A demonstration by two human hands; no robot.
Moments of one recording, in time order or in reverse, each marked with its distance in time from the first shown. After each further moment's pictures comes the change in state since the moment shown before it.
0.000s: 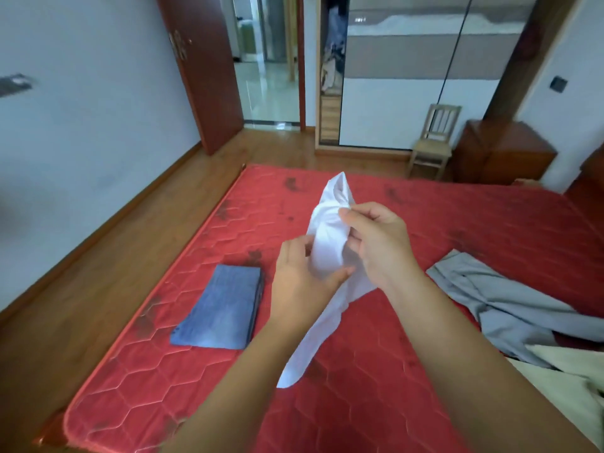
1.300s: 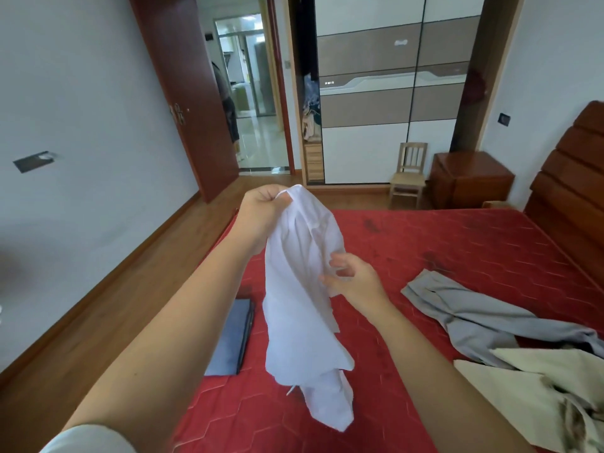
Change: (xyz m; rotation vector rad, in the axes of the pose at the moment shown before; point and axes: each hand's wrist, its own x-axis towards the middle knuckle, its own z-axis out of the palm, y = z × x) left_hand 0.031 0.162 -0.030 -0.389 -0.136 0.075; right_hand -0.059 -0.033 -0.103 -0.623 -0.096 -0.132
